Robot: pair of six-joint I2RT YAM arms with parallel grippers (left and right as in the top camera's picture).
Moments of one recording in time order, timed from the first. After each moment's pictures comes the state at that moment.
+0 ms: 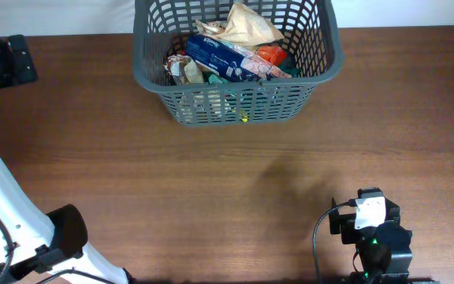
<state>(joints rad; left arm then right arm) 0.37 1.90 2.74 -1.64 -0.01 0.13 0.01 0.01 0.16 -0.65 0.06 -0.19</state>
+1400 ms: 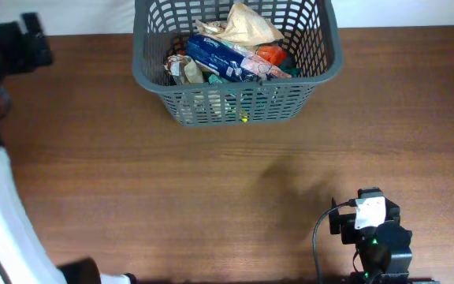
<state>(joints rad) 0.22 1.59 2.33 -1.15 -0.02 0.13 0.01 0.01 0.16 -0.66 0.06 -0.19</state>
